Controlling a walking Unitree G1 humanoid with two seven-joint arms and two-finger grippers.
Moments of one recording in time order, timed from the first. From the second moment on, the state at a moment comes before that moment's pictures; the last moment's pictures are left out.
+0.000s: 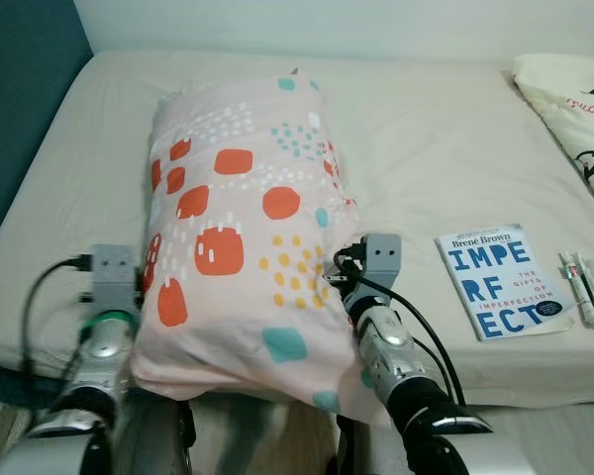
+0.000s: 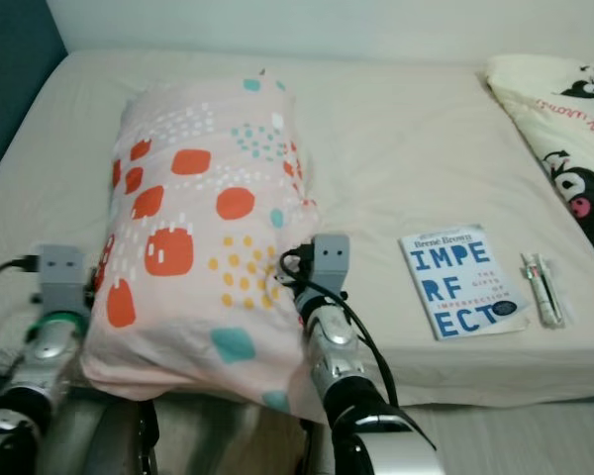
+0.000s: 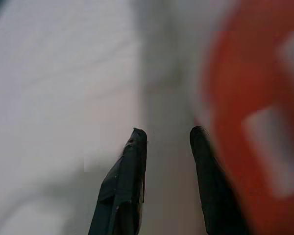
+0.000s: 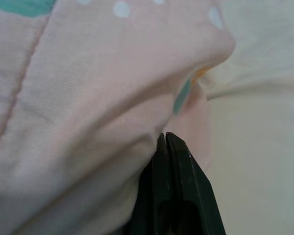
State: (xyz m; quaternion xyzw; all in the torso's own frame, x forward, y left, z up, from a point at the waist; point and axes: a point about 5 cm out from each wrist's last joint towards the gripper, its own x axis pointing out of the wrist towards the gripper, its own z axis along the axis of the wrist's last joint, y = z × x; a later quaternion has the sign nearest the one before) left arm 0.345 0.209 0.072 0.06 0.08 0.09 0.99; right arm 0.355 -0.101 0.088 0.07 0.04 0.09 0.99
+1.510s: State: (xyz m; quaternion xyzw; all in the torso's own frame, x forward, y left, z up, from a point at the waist) left arm 0.354 0.149 0.131 -0.03 -0.12 0.01 0.99; right arm 0.357 -0.073 0.119 0.16 -0.02 0.14 0.98
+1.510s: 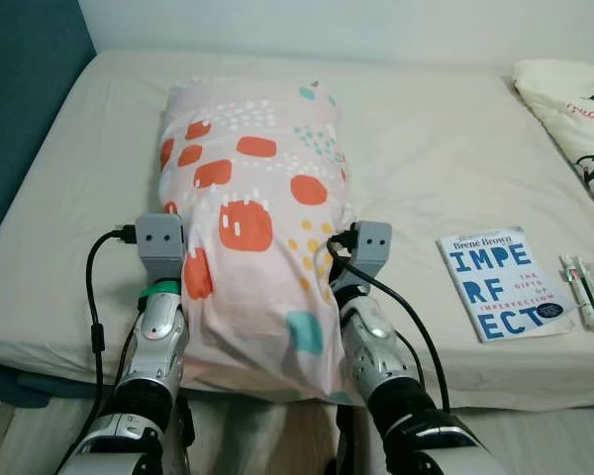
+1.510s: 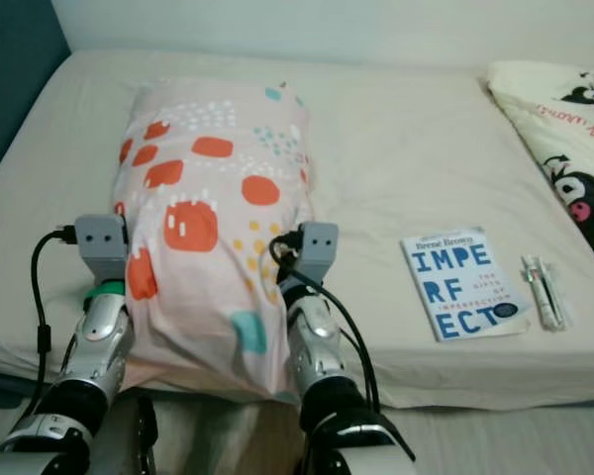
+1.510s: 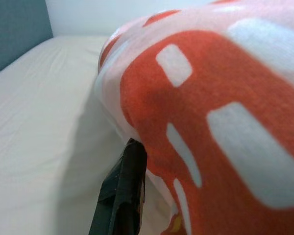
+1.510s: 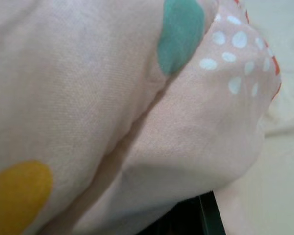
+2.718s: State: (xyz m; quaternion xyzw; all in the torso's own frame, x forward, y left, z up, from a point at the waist) left arm 0.345 0.159 0.168 0.03 -0.15 -0.01 0.99; right arm 0.357 -0.083 0.142 0.19 -0.08 0.13 0.97
